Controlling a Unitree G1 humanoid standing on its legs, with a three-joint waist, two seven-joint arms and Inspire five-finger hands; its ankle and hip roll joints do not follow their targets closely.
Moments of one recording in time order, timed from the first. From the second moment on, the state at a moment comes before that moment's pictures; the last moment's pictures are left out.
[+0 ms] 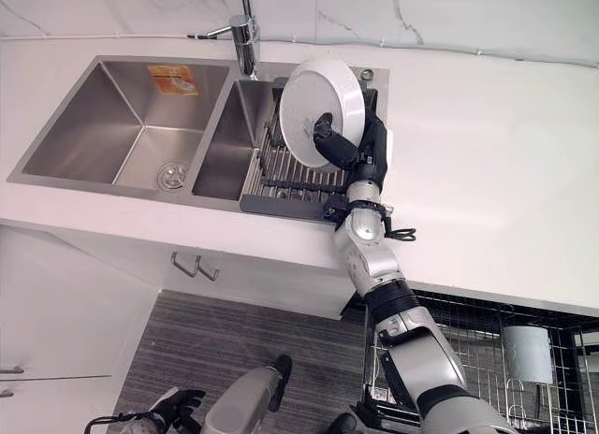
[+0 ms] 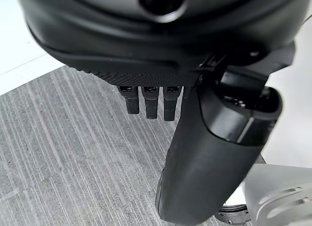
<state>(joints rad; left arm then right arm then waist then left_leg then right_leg) -0.04 0.32 -0.35 1.07 0.17 0.00 -0.03 -0.78 -0.28 0.26 0.46 0.56 -0.26 -0.47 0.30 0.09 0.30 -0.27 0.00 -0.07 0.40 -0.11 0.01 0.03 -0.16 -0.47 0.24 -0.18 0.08</state>
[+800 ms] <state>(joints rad) 0.00 0.30 -0.23 1.11 0.09 0.14 -0.01 -0.23 -0.48 0.13 -0.27 0.69 -0.28 -0.36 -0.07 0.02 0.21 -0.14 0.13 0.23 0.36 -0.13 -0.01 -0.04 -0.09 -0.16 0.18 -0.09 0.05</state>
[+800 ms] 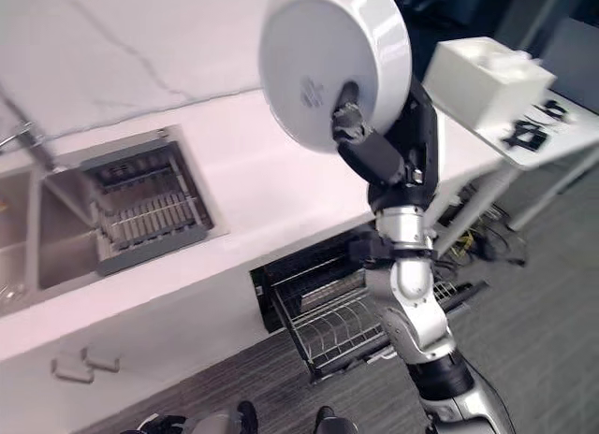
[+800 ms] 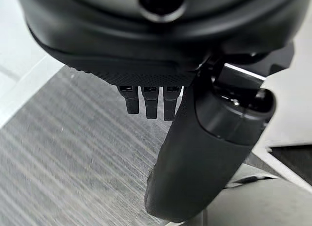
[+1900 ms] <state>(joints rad) 0.02 0.29 -0.27 1.09 0.08 0.14 -0.01 0.11 -0.61 -0.04 -0.06 0.46 -0.16 0.05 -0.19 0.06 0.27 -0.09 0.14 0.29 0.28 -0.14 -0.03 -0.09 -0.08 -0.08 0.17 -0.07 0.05</state>
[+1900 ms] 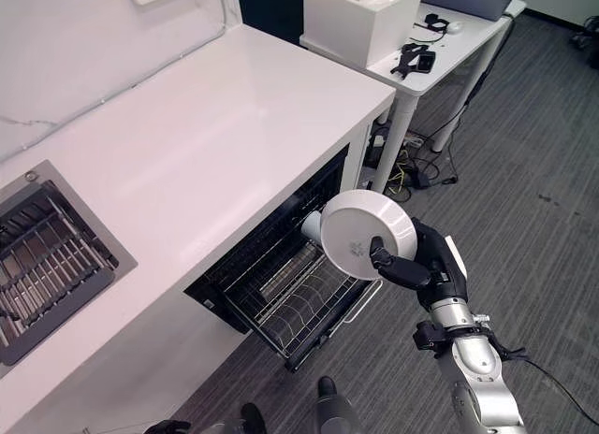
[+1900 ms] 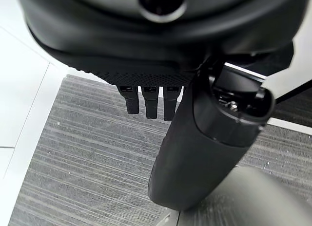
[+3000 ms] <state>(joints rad) -0.05 0.34 -0.24 1.06 0.08 0.15 -0.06 -0.23 -0.67 0.29 0.25 0.16 -0.04 0.16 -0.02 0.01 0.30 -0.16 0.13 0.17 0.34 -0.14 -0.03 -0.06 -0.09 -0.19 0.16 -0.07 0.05</state>
